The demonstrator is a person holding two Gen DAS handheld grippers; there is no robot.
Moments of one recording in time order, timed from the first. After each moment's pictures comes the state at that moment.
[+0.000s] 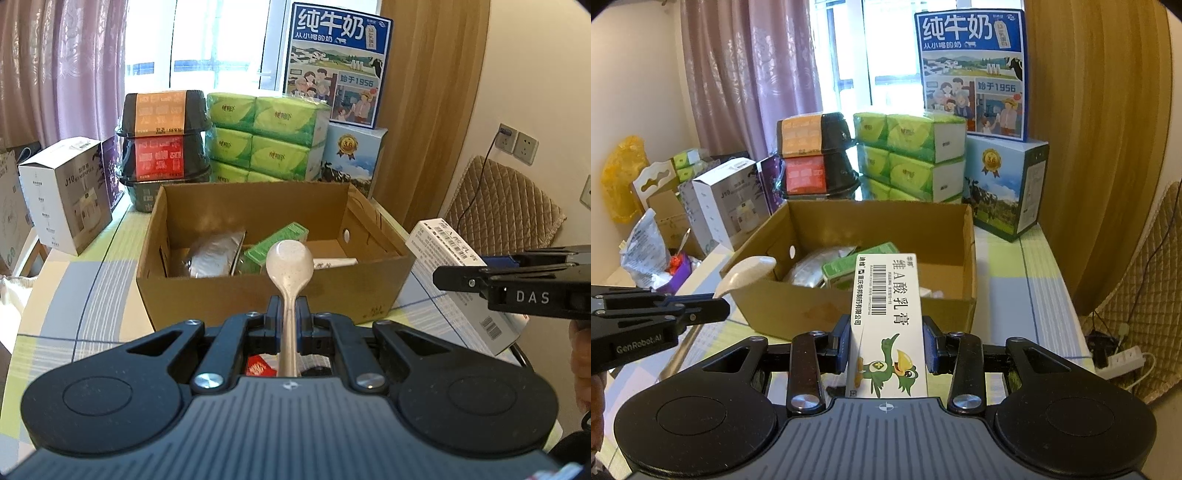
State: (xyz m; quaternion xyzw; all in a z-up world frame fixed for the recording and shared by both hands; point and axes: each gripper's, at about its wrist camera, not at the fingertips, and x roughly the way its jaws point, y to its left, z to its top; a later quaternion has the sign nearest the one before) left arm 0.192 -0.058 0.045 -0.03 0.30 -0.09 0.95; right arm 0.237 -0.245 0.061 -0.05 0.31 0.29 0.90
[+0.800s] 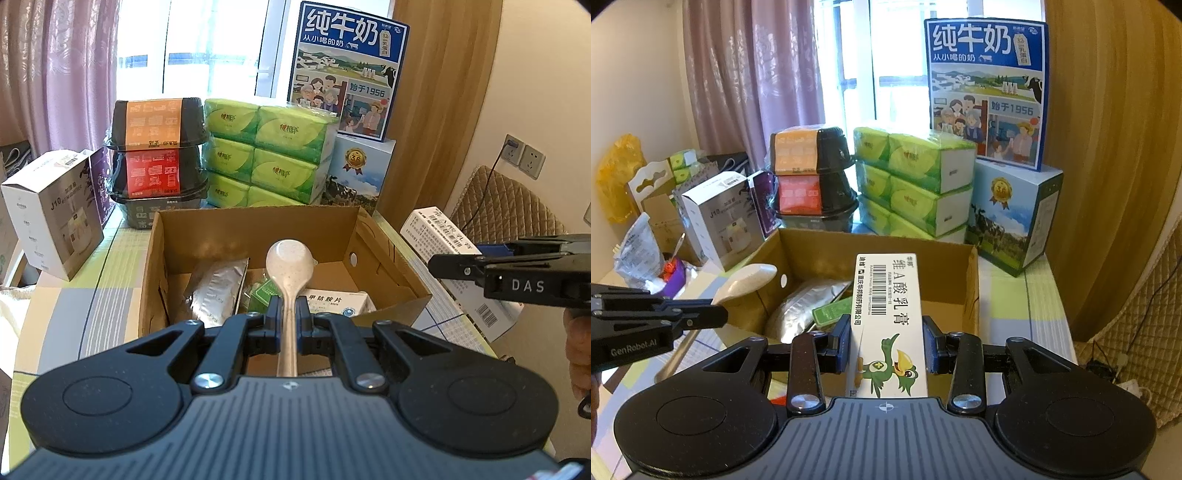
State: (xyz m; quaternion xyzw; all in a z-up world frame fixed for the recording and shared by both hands) left arm 0.253 -0.041 0.069 -0.04 0.32 -0.10 0.94; right arm 0.295 -0.215 0.091 -0.07 0.31 0.29 0.90
